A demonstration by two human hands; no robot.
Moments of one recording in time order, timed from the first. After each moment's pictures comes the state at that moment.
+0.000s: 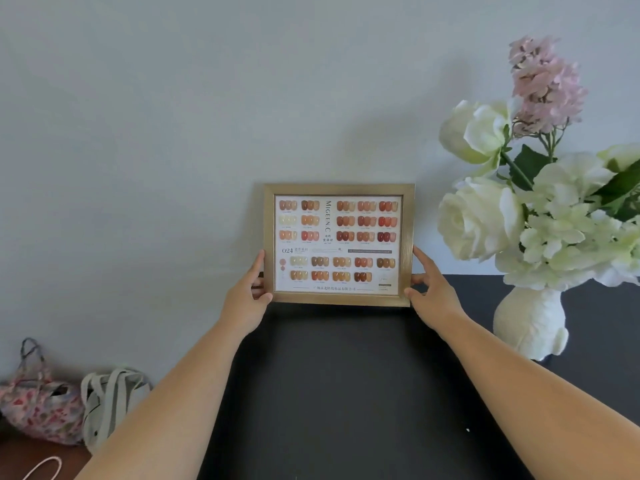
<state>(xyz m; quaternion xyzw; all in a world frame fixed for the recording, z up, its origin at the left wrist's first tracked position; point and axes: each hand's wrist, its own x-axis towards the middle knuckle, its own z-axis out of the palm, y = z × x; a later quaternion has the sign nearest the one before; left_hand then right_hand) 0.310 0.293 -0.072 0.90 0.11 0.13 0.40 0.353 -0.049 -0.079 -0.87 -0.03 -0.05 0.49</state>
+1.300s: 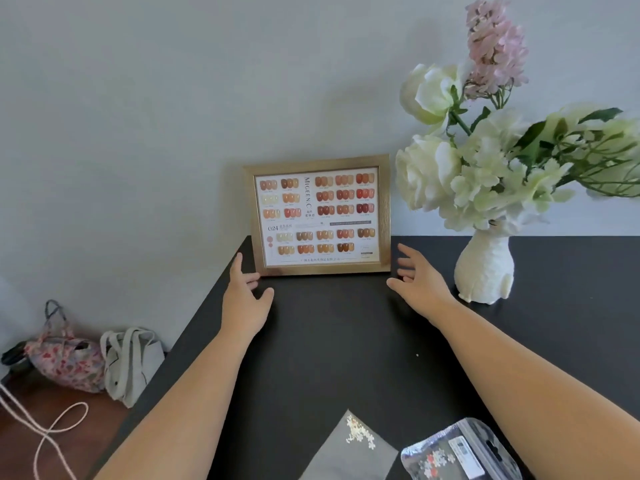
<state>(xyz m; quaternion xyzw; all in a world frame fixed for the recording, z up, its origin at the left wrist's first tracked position) 0.223 0.234 -0.101 0.87 0.19 0.20 0.41 0.295 -0.083 -0.097 -0.85 -0.04 0.02 0.53</state>
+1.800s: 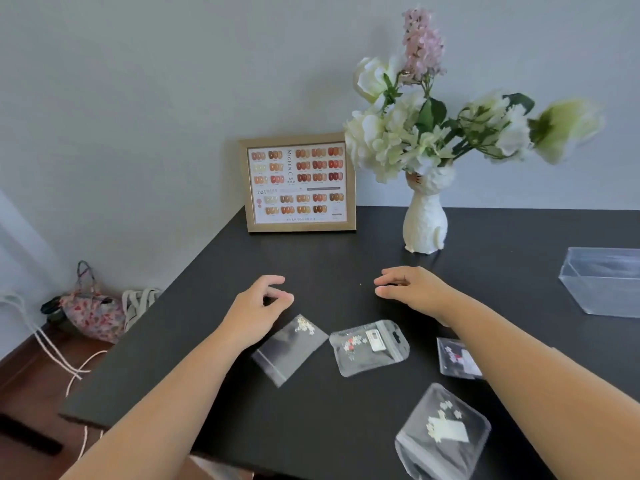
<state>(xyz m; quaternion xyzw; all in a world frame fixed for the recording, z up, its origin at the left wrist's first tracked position) 0.055 0.124 -0.084 0.90 0.11 0.05 0.43 0.163 -0.182 -0.078 -0.85 -0.17 0.17 0.46</state>
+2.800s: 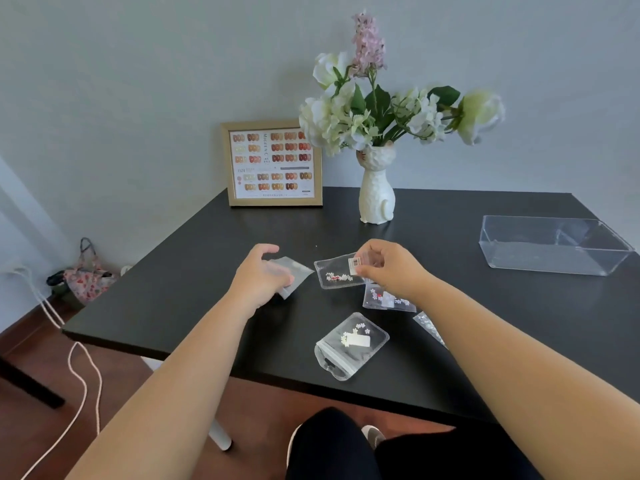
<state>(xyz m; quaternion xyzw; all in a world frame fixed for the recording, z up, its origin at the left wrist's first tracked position) 0.000 -0.002 -0.058 0.85 0.22 0.09 0.48 0.073 -0.255 -0.055 -0.86 -0.23 0.06 0.46</state>
